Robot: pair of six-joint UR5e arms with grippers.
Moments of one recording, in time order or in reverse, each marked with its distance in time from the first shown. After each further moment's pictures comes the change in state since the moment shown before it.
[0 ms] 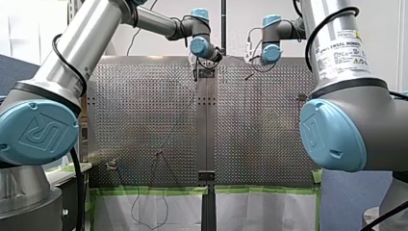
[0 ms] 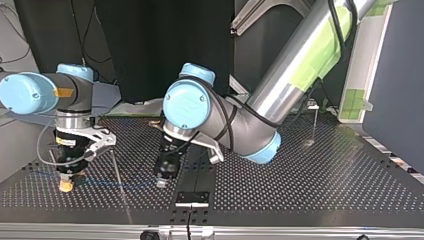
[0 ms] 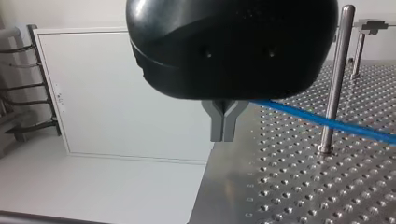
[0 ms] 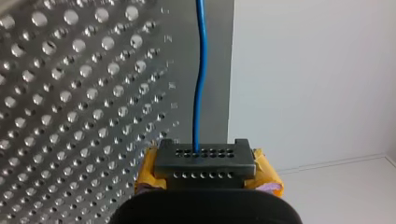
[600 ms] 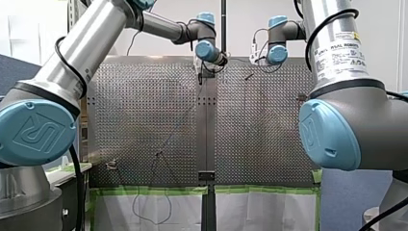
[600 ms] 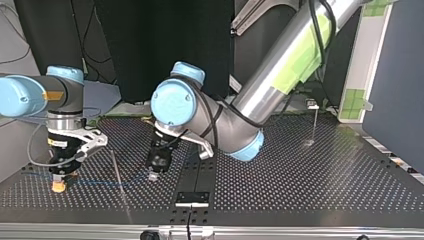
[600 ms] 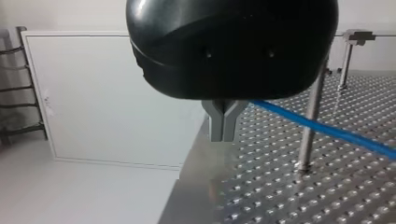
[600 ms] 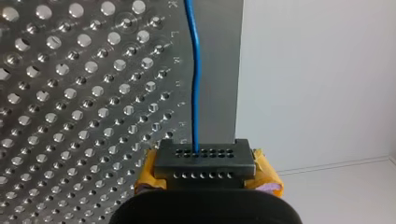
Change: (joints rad) left arm -0.035 -0.056 0.042 -0.015 -0.015 0.003; right arm -0.049 0.007 0.000 0.003 -0.065 0.003
